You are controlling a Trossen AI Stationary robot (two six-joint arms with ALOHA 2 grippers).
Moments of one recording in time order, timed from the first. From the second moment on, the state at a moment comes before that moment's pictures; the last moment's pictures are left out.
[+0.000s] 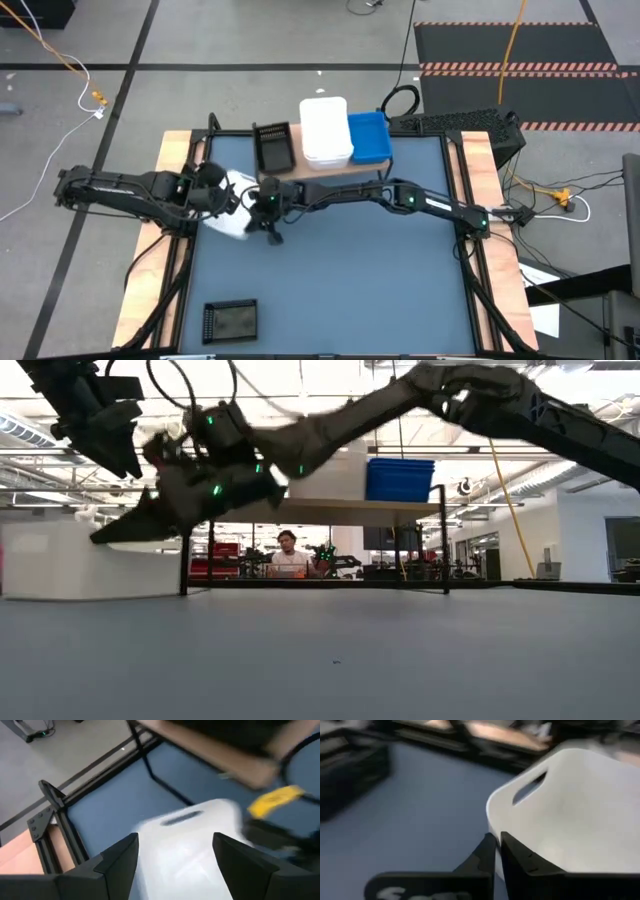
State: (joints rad) left arm -0.09 0.84 0.79 -1.14 -0.72 -0.81; right arm -0.08 2.62 2.18 -0.06 -0.52 -0.27
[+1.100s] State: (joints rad) left arm -0.16 0.84 0.79 -1.23 -0.72 -0.93; right arm 0.12 2.37 2.07 -0.62 -0.31 -0.14
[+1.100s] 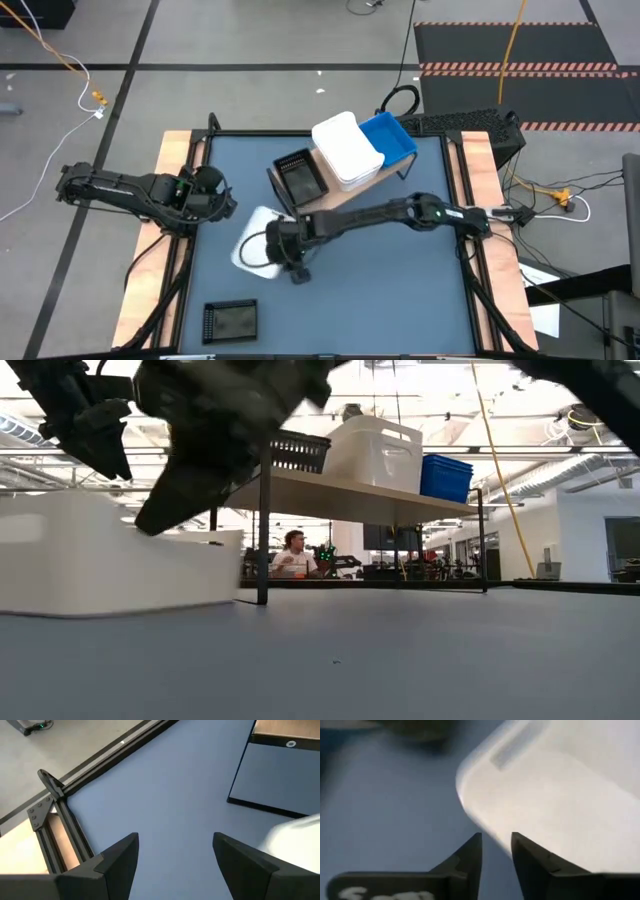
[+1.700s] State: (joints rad) left arm -0.16 0.83 0.79 -1.27 -0.70 -0.96; right arm 0.22 2.24 2.07 -0.64 0.34 -0.07
